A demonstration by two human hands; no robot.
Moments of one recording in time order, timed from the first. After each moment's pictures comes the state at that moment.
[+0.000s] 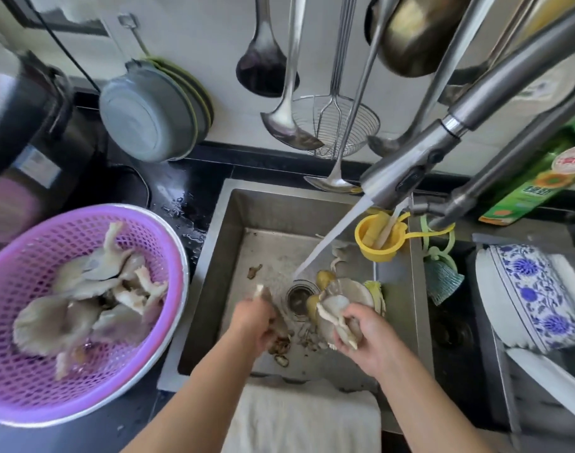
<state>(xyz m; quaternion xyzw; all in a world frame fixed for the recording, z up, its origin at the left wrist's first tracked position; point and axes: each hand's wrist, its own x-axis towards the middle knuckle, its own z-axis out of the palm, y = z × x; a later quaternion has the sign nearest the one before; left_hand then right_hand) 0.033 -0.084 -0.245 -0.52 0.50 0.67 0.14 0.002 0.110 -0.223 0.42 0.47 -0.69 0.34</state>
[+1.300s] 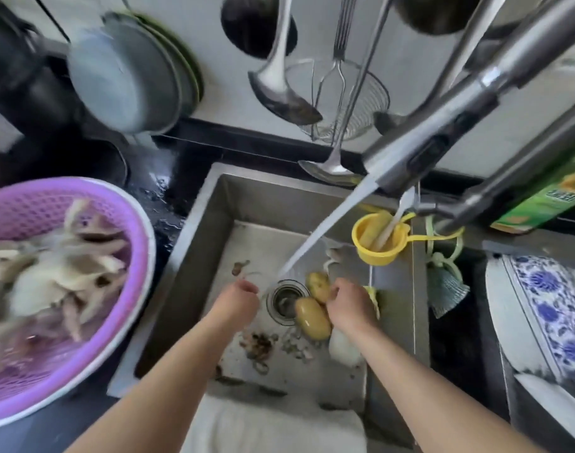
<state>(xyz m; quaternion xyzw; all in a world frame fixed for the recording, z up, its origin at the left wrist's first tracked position) 0.011 -0.101 -0.293 -0.42 0.71 0.51 0.24 -0.059 0.107 -0.308 0.03 0.94 -0.23 0.25</state>
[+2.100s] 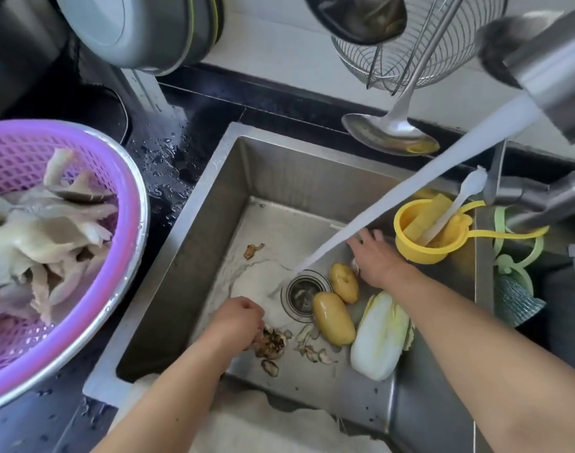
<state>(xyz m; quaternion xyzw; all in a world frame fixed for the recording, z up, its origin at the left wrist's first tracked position) 0.039 -0.100 -0.332 -0.50 0.64 0.53 0.25 -0.178 0.102 -0.401 -0.30 0.92 0.14 0.23</state>
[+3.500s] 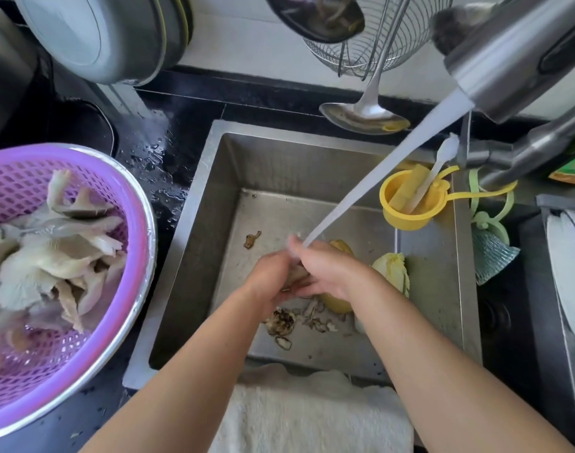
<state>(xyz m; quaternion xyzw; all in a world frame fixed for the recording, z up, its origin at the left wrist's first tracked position) -0.006 -0.082 -0.318 -0.37 0.53 0.73 0.23 -0.060 0.020 -0.281 0.13 0.70 -0.49 0.50</state>
